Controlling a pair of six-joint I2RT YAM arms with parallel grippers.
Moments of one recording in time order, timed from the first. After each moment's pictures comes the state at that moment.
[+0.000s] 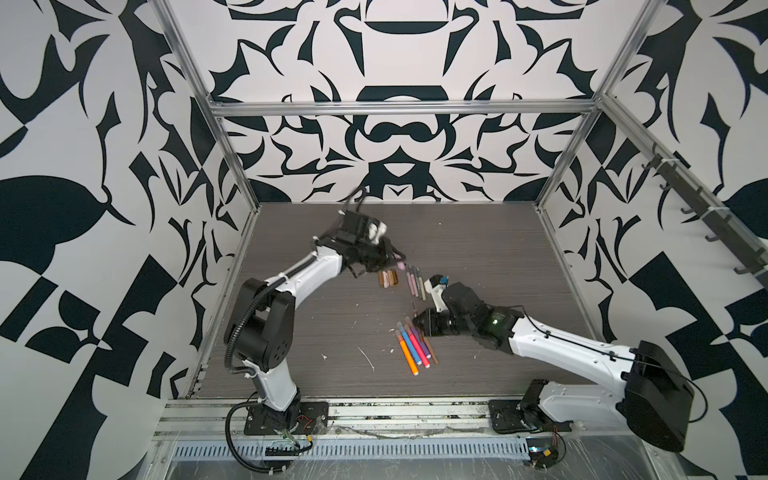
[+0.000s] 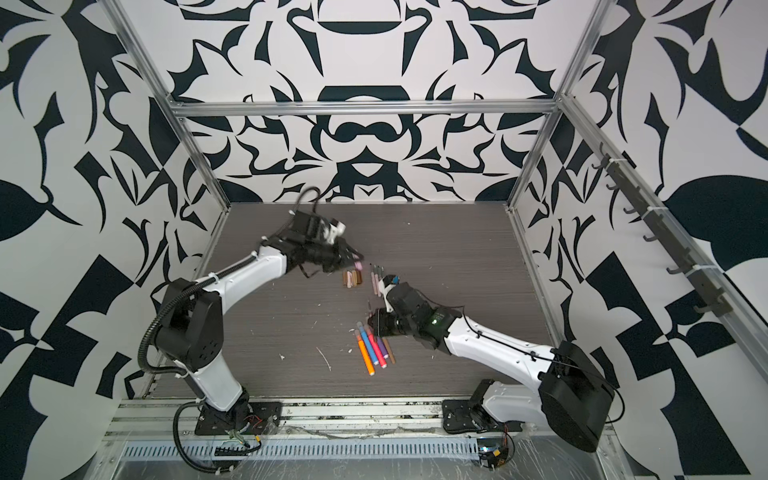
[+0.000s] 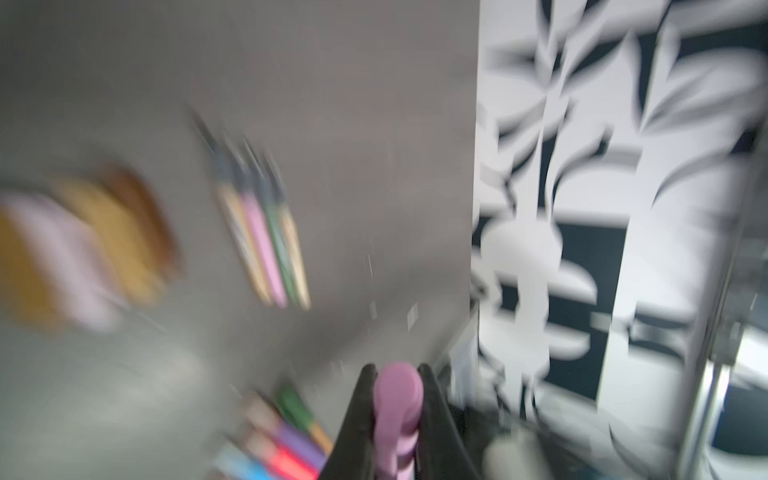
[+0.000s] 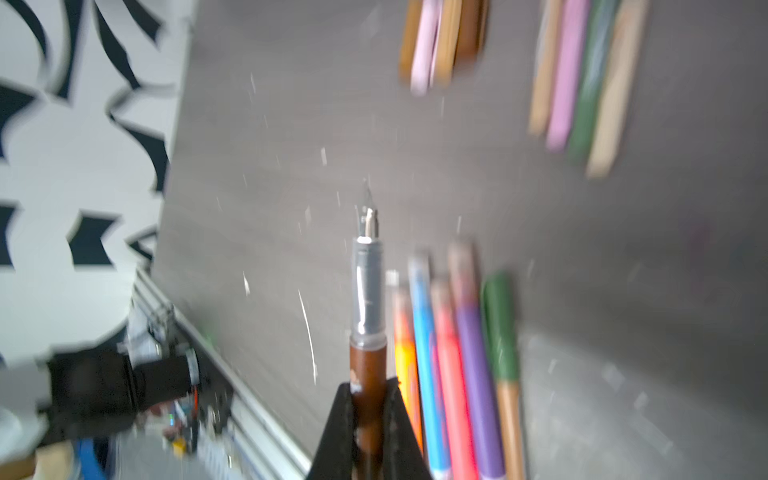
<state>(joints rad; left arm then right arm) -0.38 1.77 1.36 -0.31 0.70 -0.77 0.88 1.21 0.64 -0.23 -0.21 0.81</state>
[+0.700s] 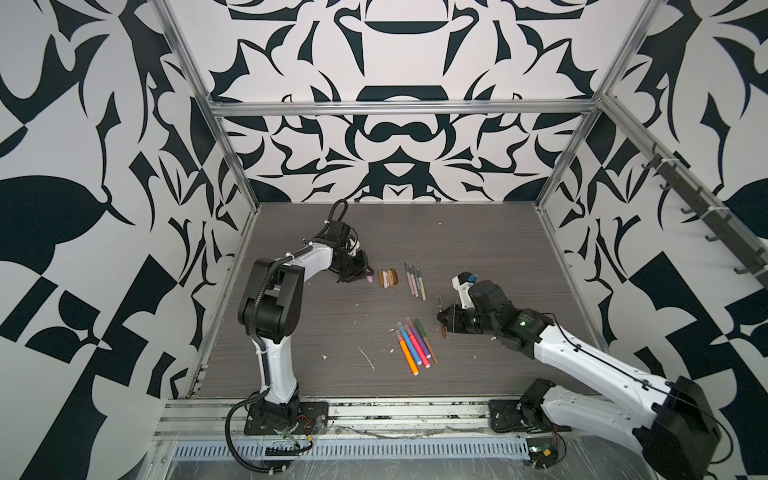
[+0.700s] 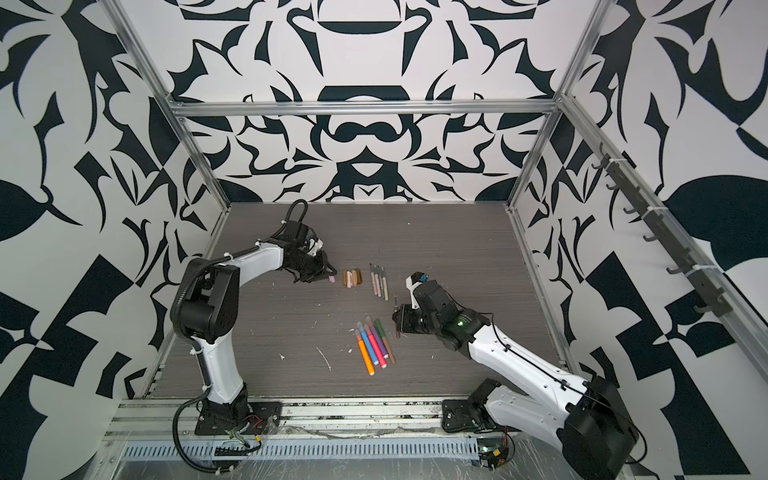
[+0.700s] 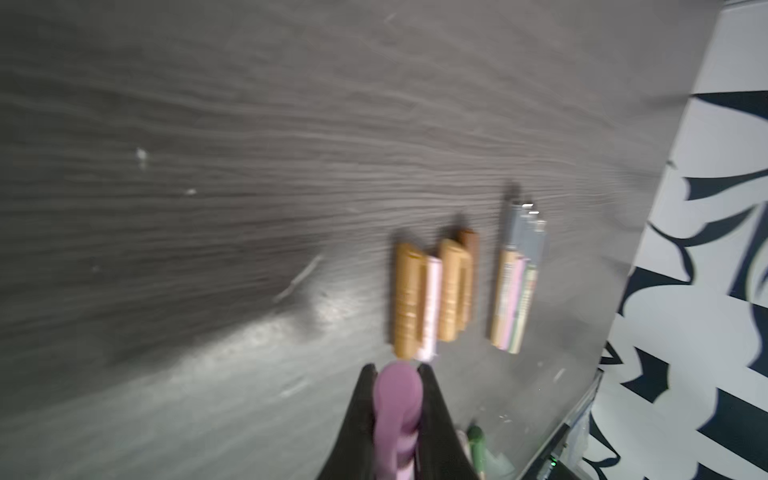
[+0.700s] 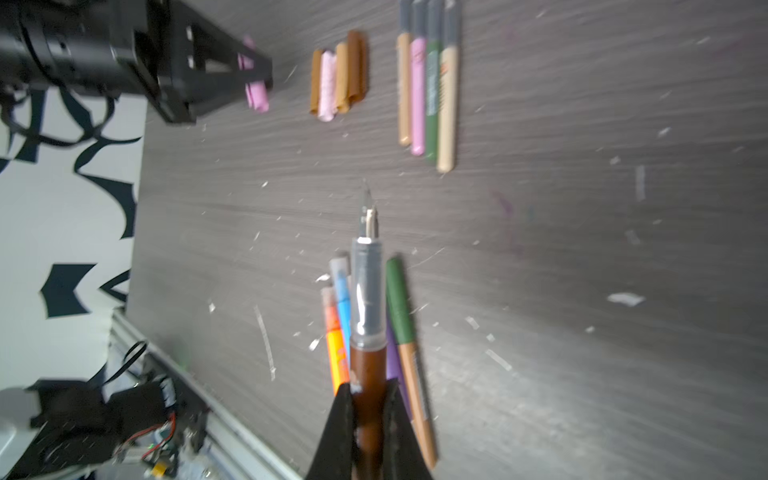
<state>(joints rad) -0.30 1.97 1.29 -0.49 0.54 -0.54 0.62 1.06 0.63 -0.39 -0.22 0.72</state>
